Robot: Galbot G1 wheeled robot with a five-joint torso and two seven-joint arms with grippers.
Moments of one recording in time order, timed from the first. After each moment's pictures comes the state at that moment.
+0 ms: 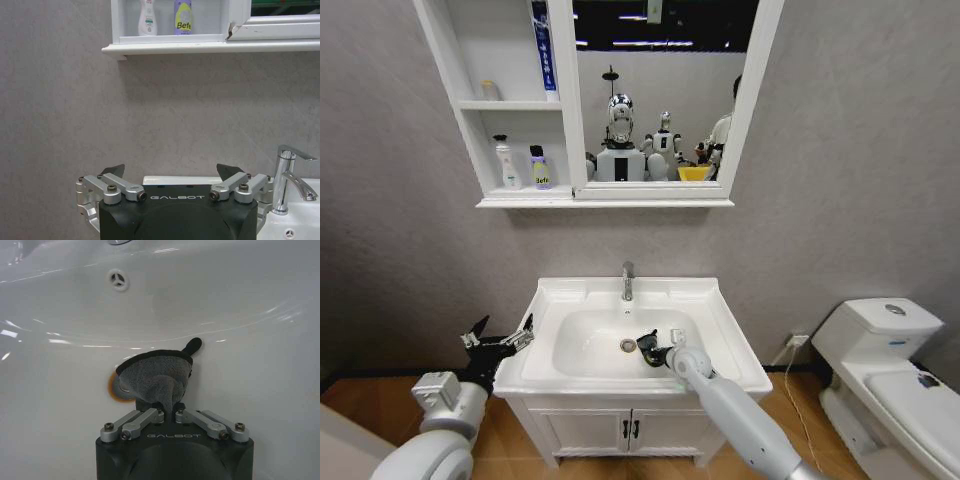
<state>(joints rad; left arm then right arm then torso) 1.69 -1.23 -0.76 -2.50 -0.45 0.43 -0.21 -0.85 1.18 -0.07 1.49 0.95 -0.66 0.32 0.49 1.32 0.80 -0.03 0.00</state>
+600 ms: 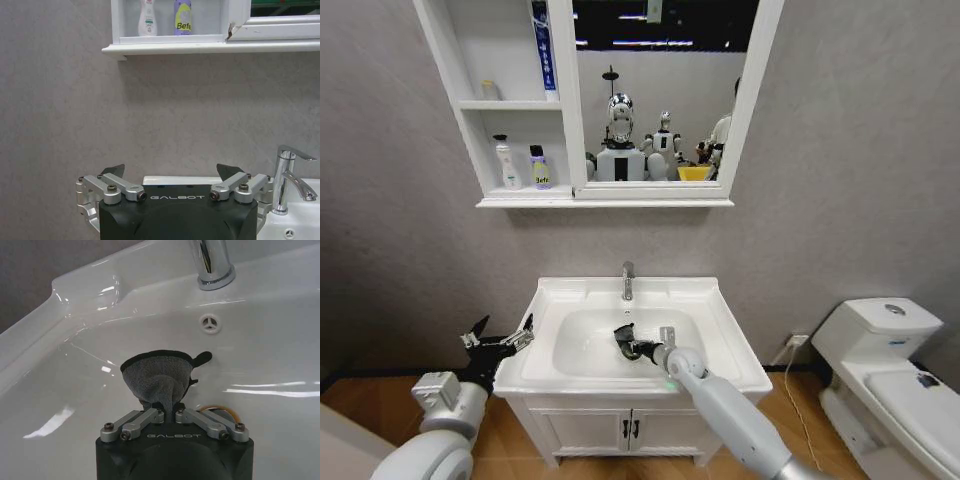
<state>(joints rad) 1.69 -1.23 -0.76 -2.50 -0.45 0.43 -0.21 -0.79 1.24 -0.11 1.44 0.88 -0.52 0.08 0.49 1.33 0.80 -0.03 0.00</state>
